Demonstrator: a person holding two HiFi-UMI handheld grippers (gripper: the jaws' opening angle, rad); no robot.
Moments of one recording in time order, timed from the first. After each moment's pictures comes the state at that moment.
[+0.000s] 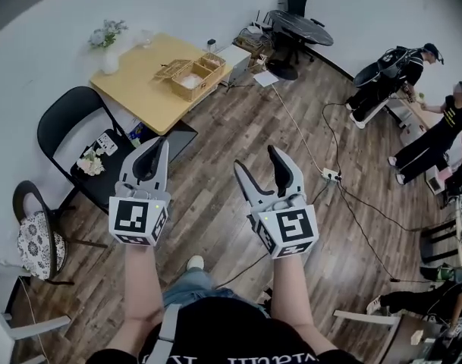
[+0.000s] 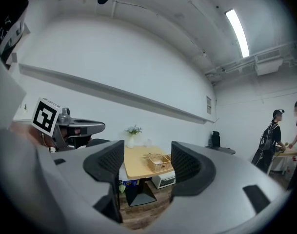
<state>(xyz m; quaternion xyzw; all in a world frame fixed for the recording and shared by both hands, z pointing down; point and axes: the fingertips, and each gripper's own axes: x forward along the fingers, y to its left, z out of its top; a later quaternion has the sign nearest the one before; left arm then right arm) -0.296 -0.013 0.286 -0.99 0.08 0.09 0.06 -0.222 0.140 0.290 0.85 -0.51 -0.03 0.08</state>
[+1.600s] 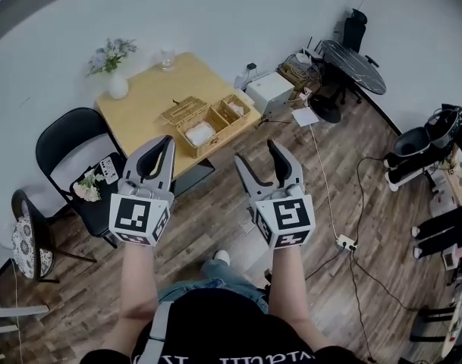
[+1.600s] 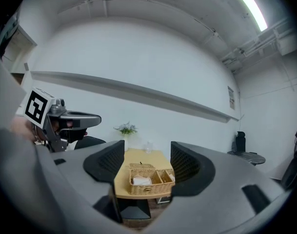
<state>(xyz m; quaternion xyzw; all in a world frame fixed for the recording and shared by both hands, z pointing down) -0.021 -0.151 0.276 -0.98 0.18 0.07 0.08 0.096 -0.045 0.295 0.78 -0.61 -0.03 0.09</state>
